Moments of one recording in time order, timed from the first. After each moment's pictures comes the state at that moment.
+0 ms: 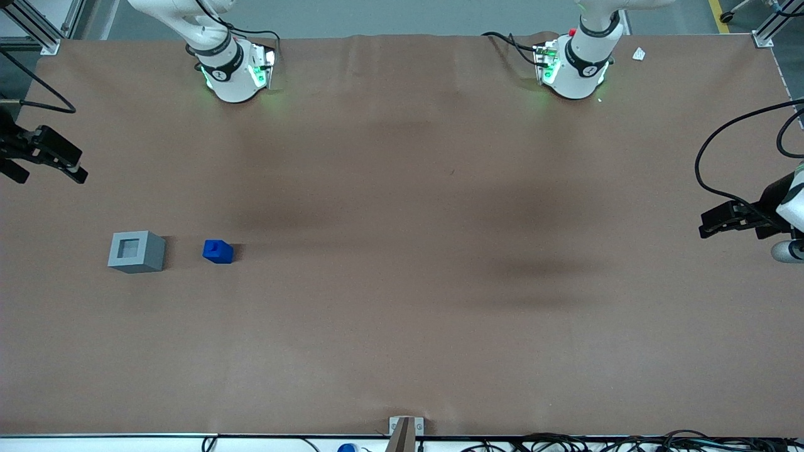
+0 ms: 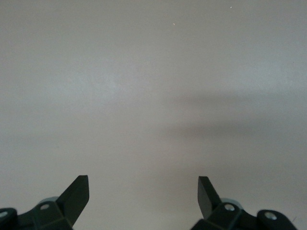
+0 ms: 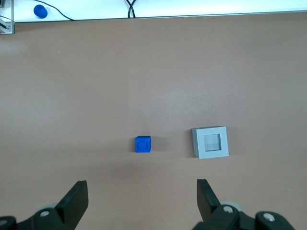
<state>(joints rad) 0.00 -0.04 -0.01 -1.57 0.02 1.69 0.01</state>
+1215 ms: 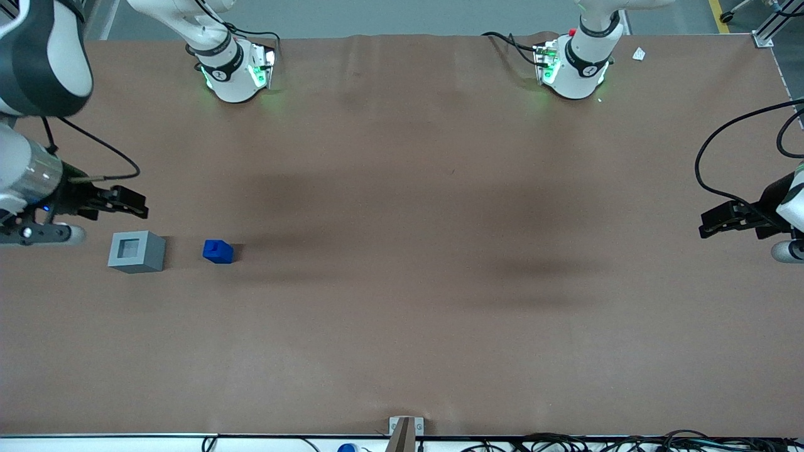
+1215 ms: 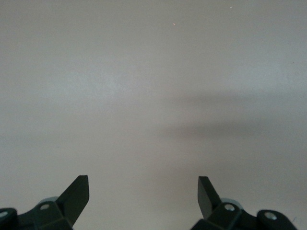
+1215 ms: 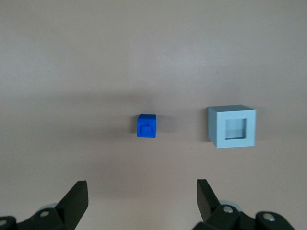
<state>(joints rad) 0.02 0.18 0.00 -1.58 0.02 1.67 0.01</state>
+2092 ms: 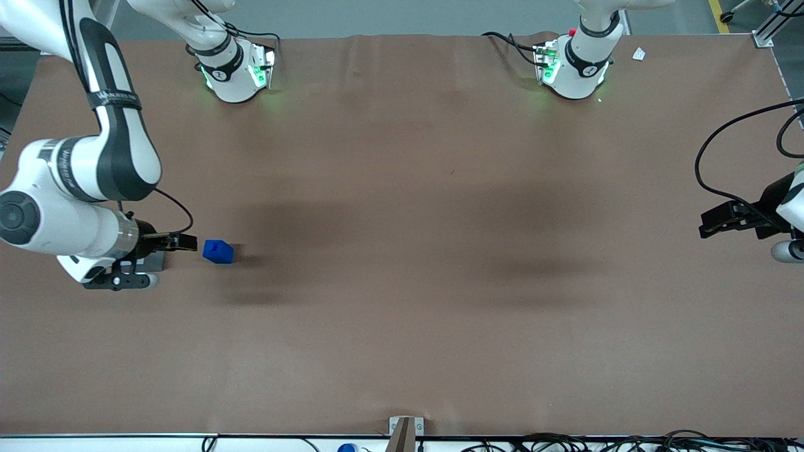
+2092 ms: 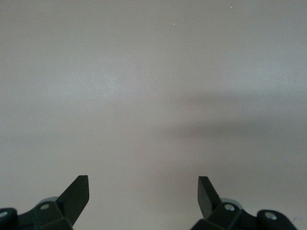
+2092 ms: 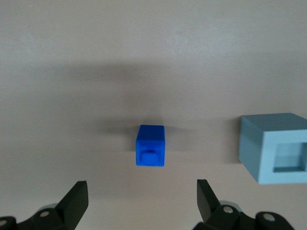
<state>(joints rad) 0.04 0.37 0.00 -1.72 0.03 1.92 0.01</state>
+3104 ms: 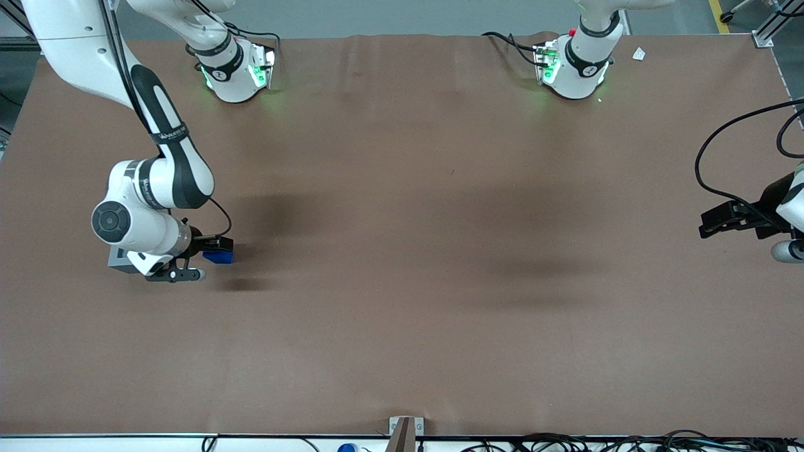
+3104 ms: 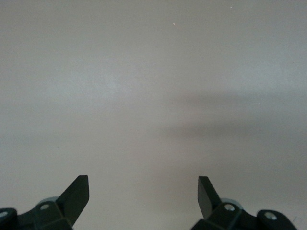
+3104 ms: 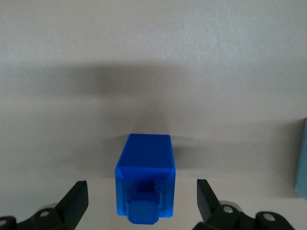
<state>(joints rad) 0.05 0.43 0.00 -2.01 0.03 2.29 0.01</state>
